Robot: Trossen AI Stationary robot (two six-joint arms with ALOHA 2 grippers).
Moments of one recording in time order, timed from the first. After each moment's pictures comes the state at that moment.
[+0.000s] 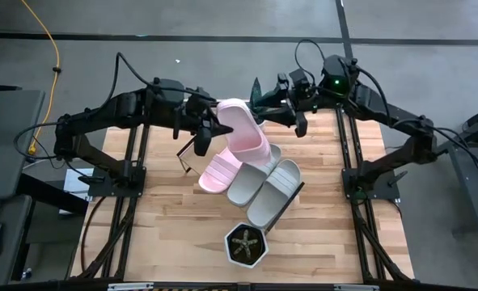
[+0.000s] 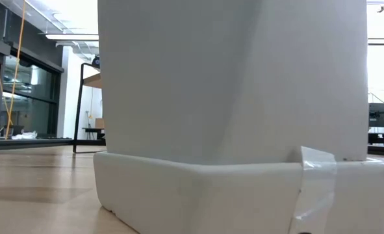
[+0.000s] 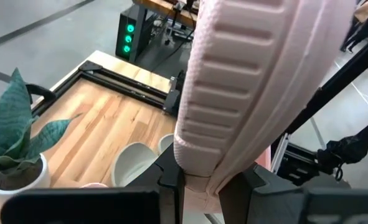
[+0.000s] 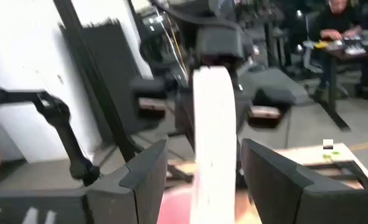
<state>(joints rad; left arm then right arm) 0.21 1.39 1.72 -0.72 0.05 -0.34 -0.30 1.37 1.63 -0.28 -0.52 0.22</state>
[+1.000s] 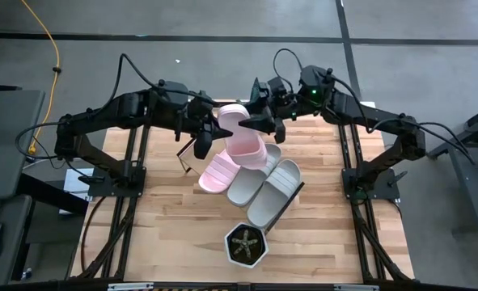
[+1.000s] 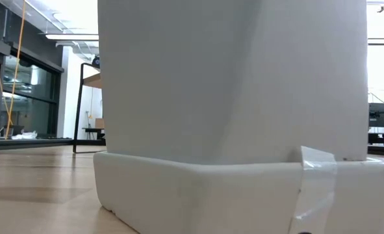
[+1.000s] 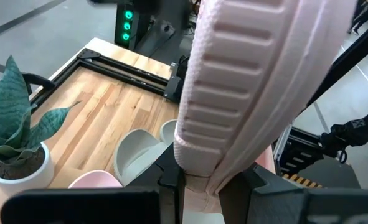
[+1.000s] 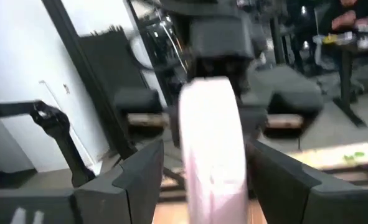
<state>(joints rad) 0.21 1.40 1.72 -0.76 0.06 -0.31 -0.23 1.48 1.63 -0.13 -0.47 0.29</state>
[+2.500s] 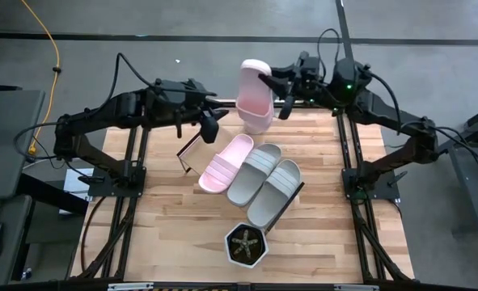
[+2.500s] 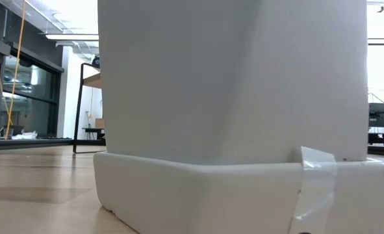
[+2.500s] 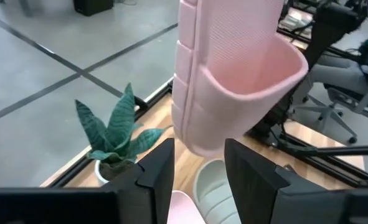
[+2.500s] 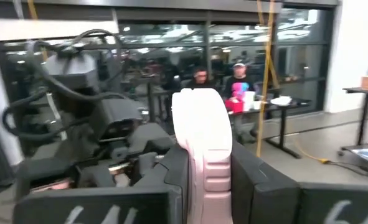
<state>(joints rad) 0.21 1.39 1.72 -0.76 -0.32 -0.33 -0.23 1.35 1.63 -0.12 0.08 0.02</state>
